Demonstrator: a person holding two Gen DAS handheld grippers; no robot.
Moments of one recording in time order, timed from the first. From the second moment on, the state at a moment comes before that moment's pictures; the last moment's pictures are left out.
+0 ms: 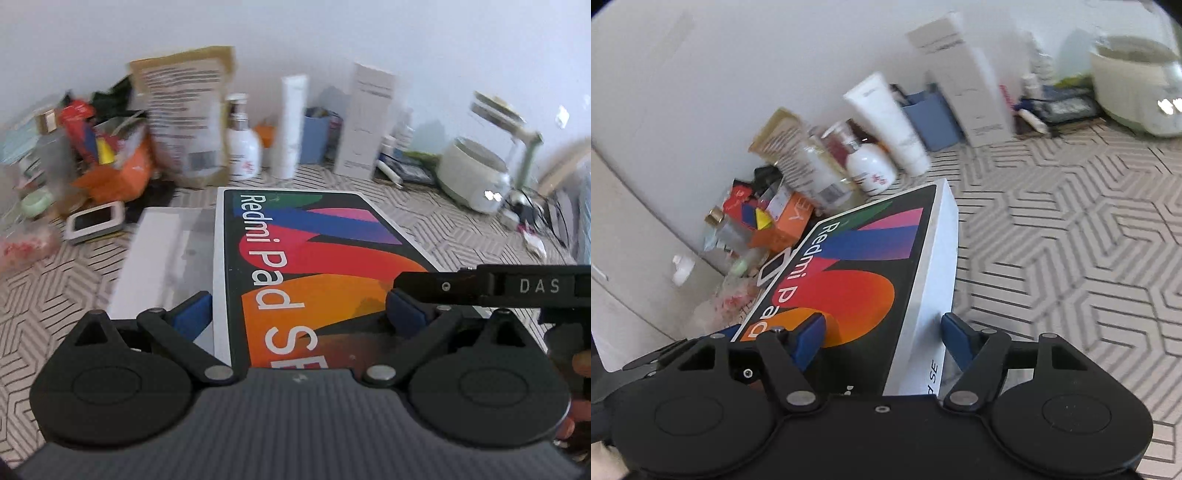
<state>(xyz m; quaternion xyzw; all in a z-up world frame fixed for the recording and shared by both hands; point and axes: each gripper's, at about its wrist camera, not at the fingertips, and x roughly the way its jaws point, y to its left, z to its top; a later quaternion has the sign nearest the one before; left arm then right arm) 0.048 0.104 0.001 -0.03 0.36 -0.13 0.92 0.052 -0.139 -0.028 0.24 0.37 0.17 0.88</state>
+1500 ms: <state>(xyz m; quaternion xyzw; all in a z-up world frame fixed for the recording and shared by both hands) 0.083 0.182 -0.043 -0.05 0.38 -0.08 0.92 0.081 -0.060 -0.051 0.27 0.41 0.22 0.84</state>
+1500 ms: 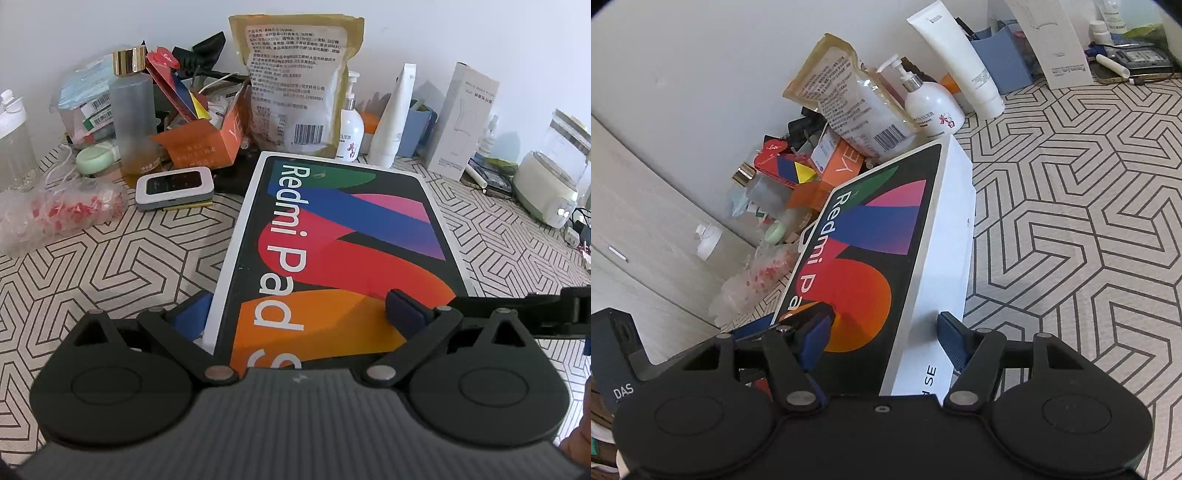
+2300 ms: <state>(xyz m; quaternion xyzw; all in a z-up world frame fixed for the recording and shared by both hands) 0.085 0.189 -0.052 -0.05 0.40 -0.07 0.91 0.078 -0.058 -0.080 0.27 0.45 0.24 0.81</state>
